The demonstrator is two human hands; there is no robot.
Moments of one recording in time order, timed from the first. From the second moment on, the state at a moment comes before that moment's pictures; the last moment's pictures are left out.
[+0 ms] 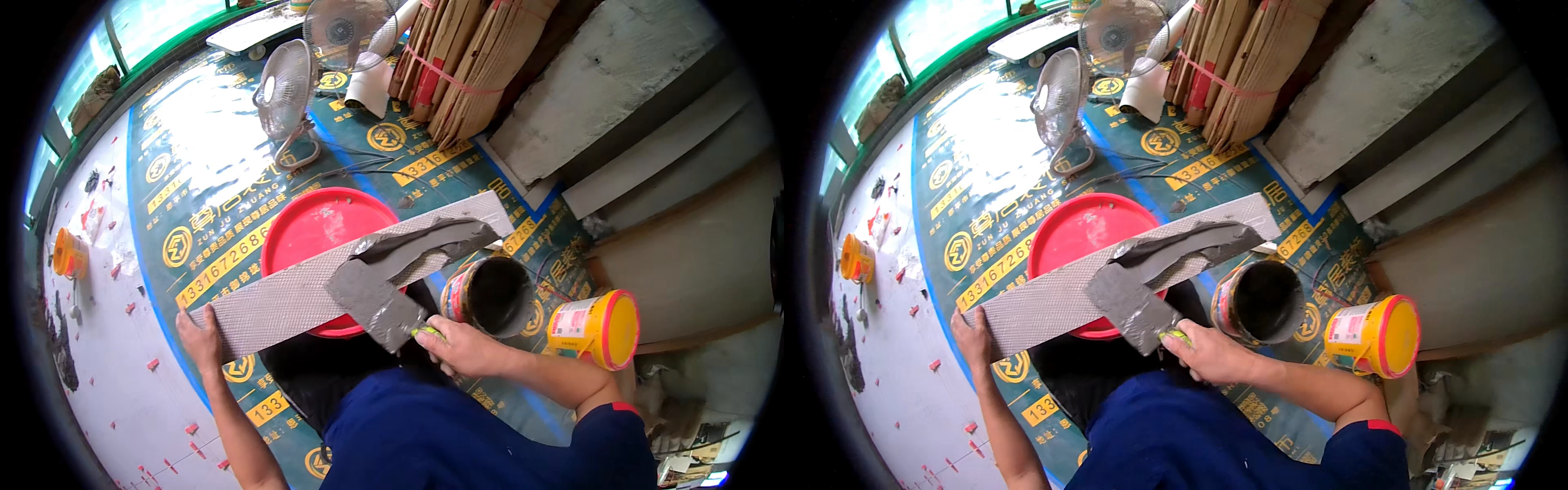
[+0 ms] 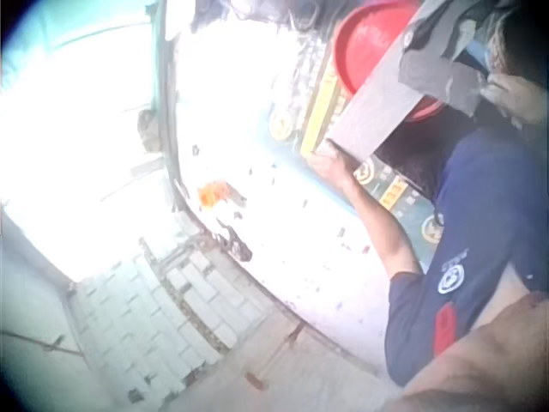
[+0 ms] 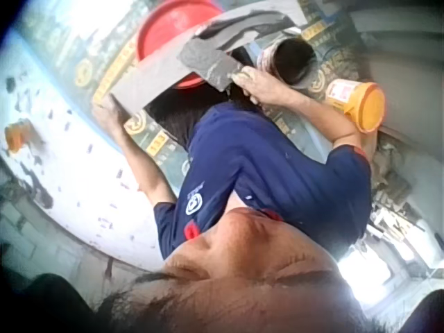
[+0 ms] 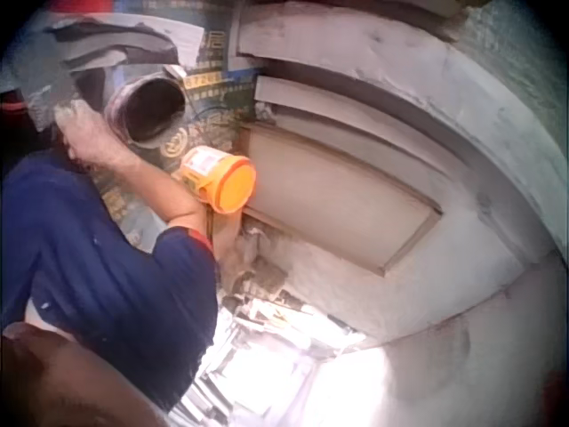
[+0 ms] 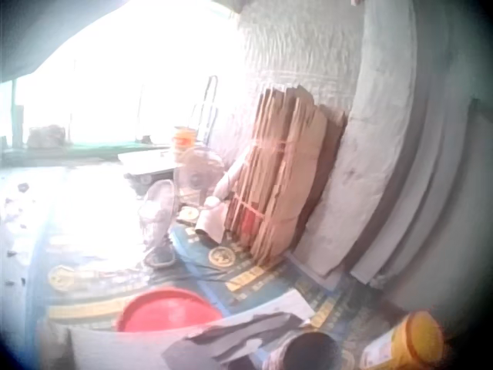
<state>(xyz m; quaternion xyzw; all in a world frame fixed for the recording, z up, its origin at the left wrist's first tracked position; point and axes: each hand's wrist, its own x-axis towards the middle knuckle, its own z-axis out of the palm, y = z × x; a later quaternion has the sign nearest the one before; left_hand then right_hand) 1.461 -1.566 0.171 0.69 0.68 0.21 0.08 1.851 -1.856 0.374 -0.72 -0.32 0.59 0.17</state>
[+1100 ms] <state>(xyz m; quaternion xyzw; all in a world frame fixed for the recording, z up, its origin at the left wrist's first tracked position) 1.461 -1.563 0.164 0.70 0.67 0.23 0.07 2.100 -1.986 0.282 -0.85 -0.14 0.32 0.41</state>
